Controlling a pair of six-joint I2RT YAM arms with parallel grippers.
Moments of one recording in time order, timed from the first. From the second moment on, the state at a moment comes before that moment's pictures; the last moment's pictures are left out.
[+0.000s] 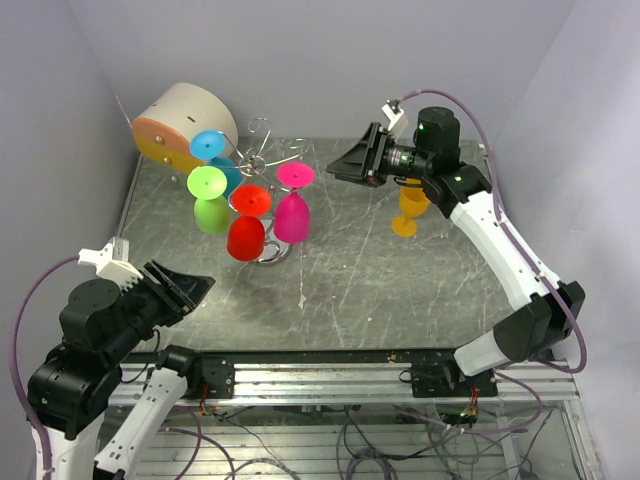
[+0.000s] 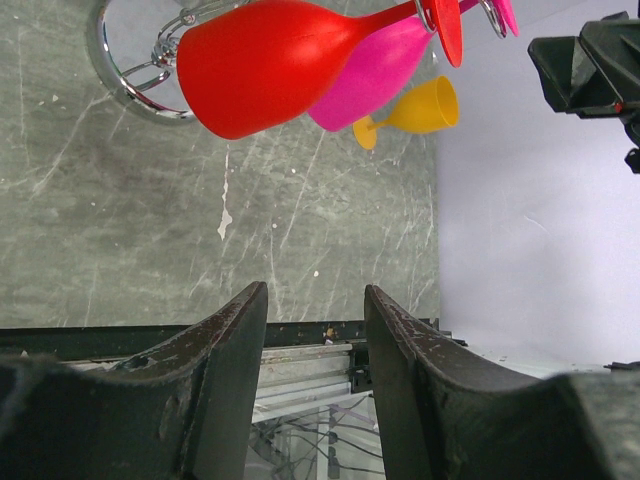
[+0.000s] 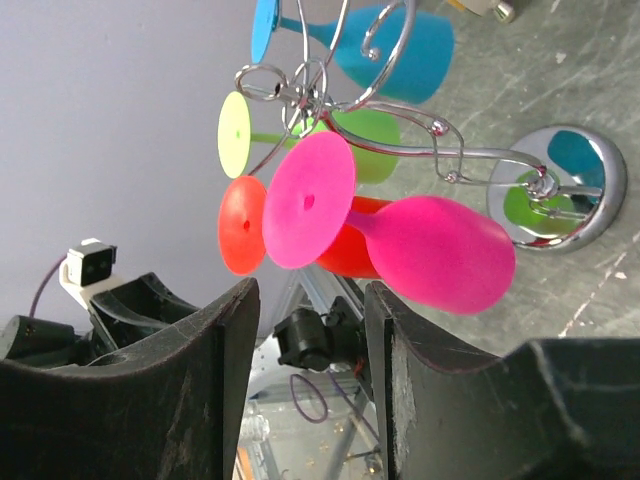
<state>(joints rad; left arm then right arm) -0.30 0.41 1.17 -1.13 0.10 -0.88 0.42 1.48 1.54 -0.35 -0.69 0.82</state>
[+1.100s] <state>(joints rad) -0.30 0.37 1.17 -1.16 0.08 -0.89 0.54 1.62 1.58 -0.23 -0.72 0.88</state>
